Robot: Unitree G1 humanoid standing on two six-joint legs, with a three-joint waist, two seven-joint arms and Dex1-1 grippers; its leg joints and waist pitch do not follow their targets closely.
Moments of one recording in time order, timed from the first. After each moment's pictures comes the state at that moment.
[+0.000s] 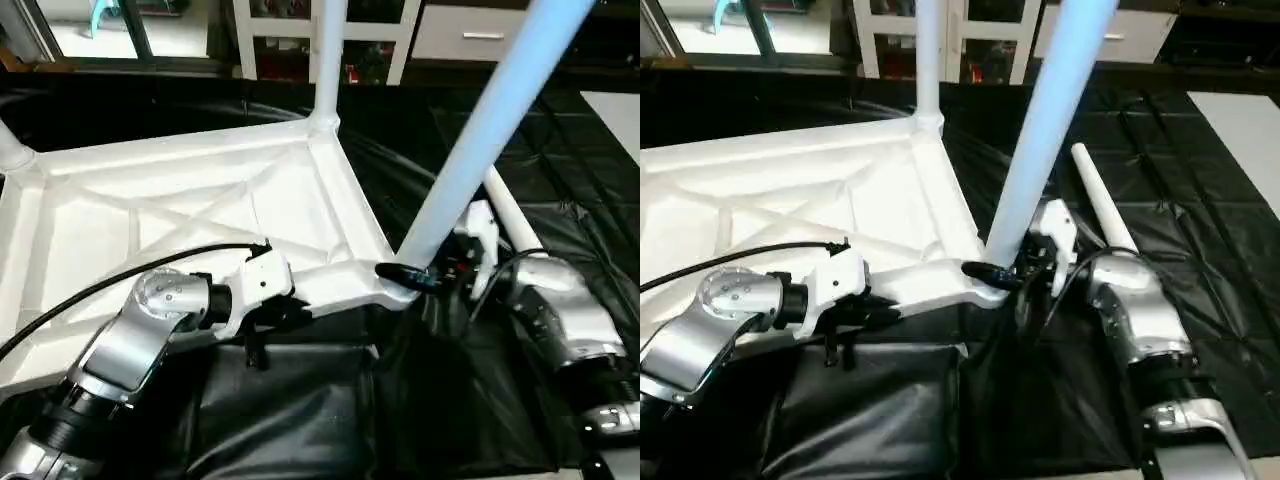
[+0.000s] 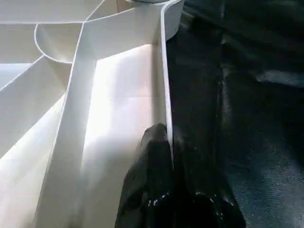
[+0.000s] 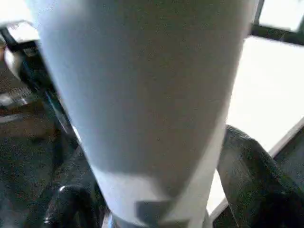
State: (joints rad) left arm -0.37 0.54 -0.31 -0.02 -0.05 0.36 -1.09; right arm -0.50 -0.46 0.06 0.44 0.40 0.05 1.22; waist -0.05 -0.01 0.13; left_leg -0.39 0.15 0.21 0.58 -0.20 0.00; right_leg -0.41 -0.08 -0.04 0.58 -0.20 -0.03
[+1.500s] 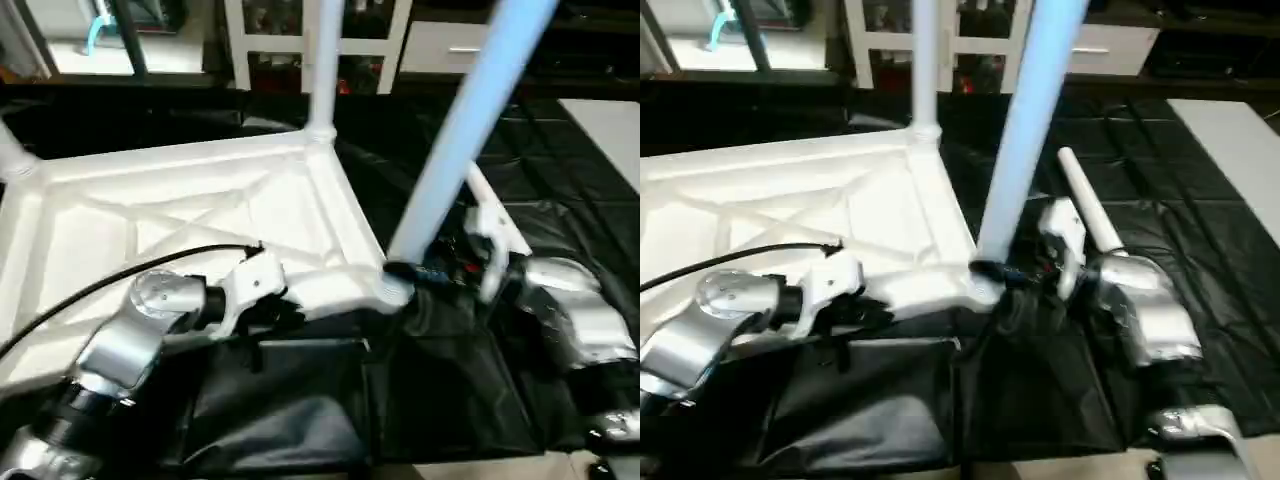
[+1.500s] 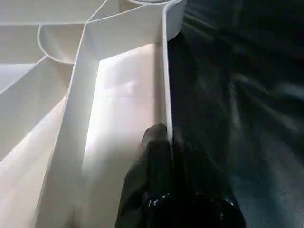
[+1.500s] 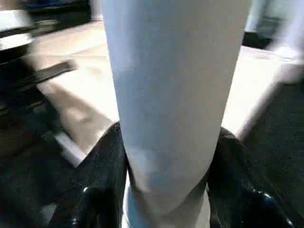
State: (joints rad) left arm -0.41 0.46 -0.30 0.05 -0.01 0.44 -0.97; right arm -0.52 -0.40 0.04 0.49 0.31 0.10 1.01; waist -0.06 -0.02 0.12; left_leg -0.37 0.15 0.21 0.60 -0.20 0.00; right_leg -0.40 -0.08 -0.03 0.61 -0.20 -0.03
